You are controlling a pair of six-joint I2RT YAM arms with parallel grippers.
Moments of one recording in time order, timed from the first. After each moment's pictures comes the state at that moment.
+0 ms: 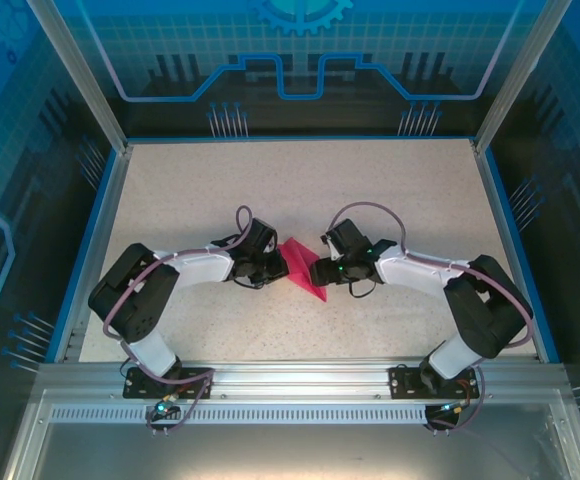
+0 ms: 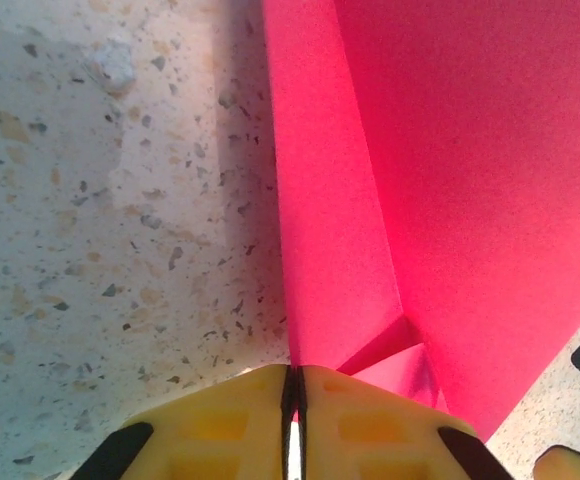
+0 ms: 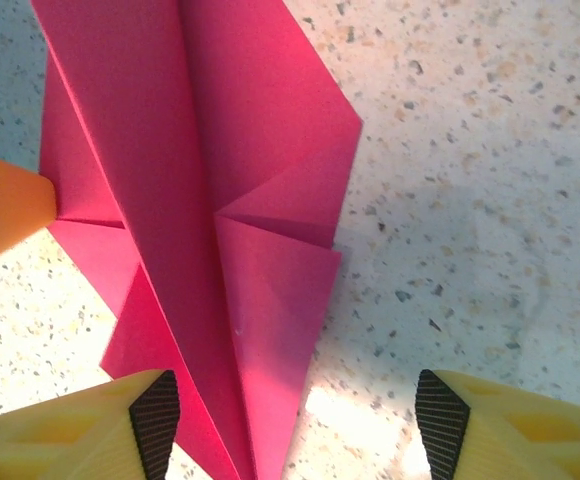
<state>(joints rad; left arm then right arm) -0.57 1.69 0.83 -0.16 0.26 -0.95 0.65 1.58 0.85 -0.36 -0.11 0.43</state>
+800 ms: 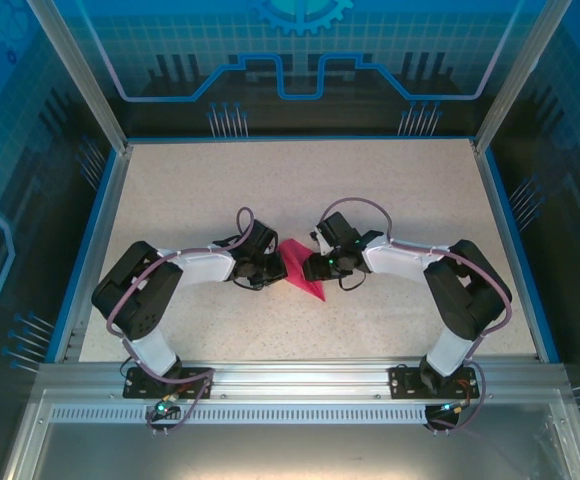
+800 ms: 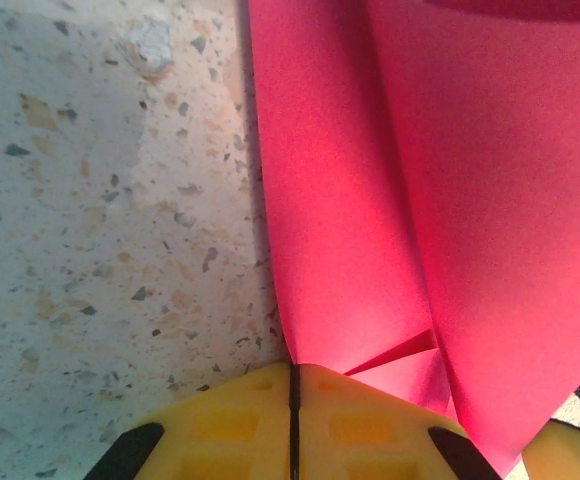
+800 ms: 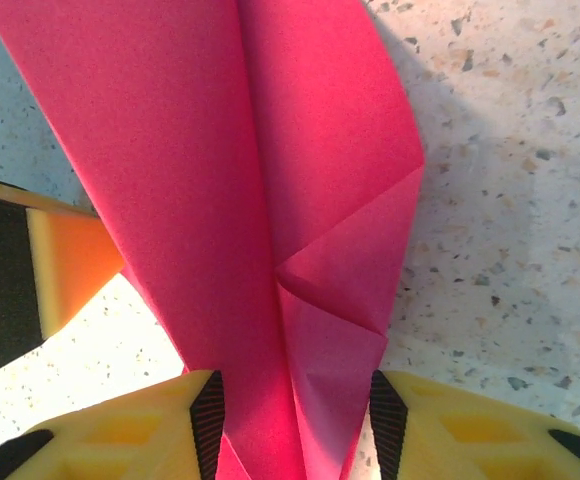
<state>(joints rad) -0.57 1.71 0.83 -0.17 0.25 -0.94 0.65 1.71 0.95 -0.36 -0.22 0.45</state>
